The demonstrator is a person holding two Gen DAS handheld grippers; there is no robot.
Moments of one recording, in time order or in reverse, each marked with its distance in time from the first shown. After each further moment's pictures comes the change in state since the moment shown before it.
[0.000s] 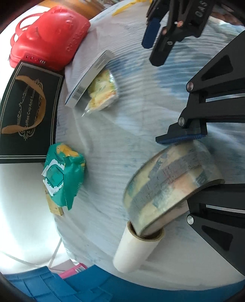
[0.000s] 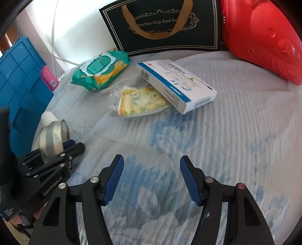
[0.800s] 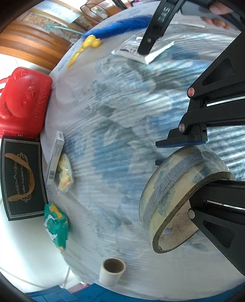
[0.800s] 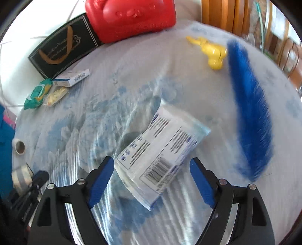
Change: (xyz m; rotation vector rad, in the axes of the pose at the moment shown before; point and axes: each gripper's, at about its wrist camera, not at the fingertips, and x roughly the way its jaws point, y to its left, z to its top) left arm -0.070 -0.077 -0.094 0.189 0.023 -0.170; right arm -0.110 -0.075 -0.161 0.492 -0.078 -0.336
